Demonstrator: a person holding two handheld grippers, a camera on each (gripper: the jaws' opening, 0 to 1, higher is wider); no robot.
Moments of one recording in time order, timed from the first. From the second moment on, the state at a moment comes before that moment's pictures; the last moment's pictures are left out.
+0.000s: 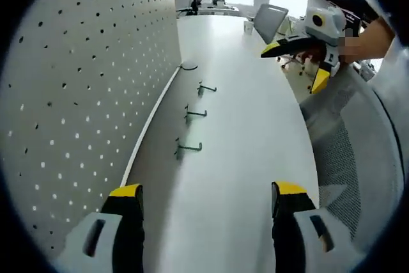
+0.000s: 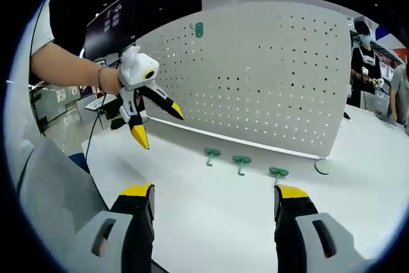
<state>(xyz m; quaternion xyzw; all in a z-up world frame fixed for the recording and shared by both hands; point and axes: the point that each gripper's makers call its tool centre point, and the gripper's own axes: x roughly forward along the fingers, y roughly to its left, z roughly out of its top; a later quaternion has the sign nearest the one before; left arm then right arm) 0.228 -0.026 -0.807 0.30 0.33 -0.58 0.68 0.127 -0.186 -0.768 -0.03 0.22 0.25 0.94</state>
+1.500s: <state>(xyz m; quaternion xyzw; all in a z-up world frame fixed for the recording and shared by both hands) 0.254 -0.076 -0.875 0.40 0.37 -0.62 0.56 0.125 -0.183 -0.772 -0.01 0.23 0.25 0.94</state>
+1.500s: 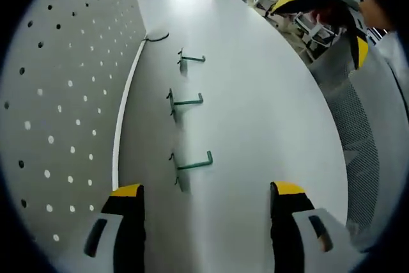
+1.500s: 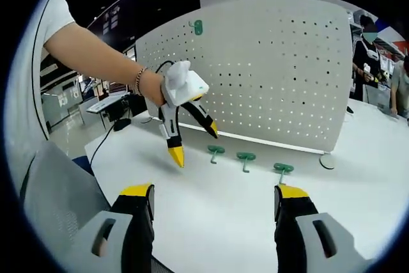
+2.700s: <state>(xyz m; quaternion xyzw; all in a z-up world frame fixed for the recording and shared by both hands) 0.281 -0.080 -0.881 0.38 0.39 -0.58 0.60 0.128 -0.194 -0.771 0.01 0.22 0.23 0.95</state>
